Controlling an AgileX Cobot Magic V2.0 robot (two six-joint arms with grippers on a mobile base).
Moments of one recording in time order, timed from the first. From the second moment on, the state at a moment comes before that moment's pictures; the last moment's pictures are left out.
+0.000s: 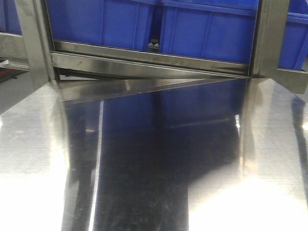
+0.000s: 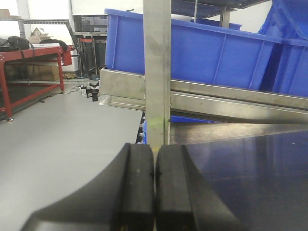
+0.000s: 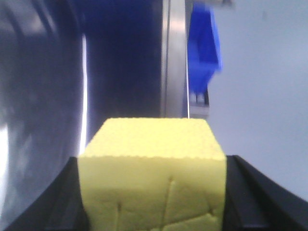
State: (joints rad) left arm 0.00 -0.01 0.00 0.00 0.00 -0.06; right arm 0.02 0.58 -0.43 0.04 0.44 0.08
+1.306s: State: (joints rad) left arm 0.00 -0.01 0.00 0.00 0.00 -0.06; right arm 0.02 0.08 -0.20 0.04 0.16 0.07
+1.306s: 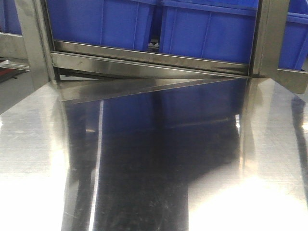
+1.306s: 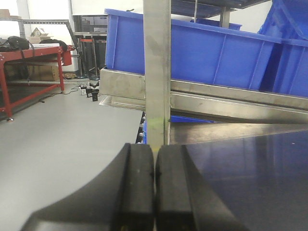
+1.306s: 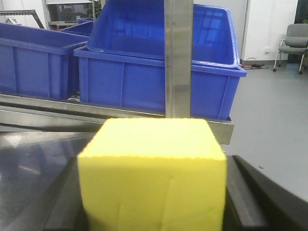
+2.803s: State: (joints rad) left arm 0.00 -0.01 0.00 0.00 0.00 -0.06; right arm 0.02 0.08 -0.20 0.04 0.15 0.07
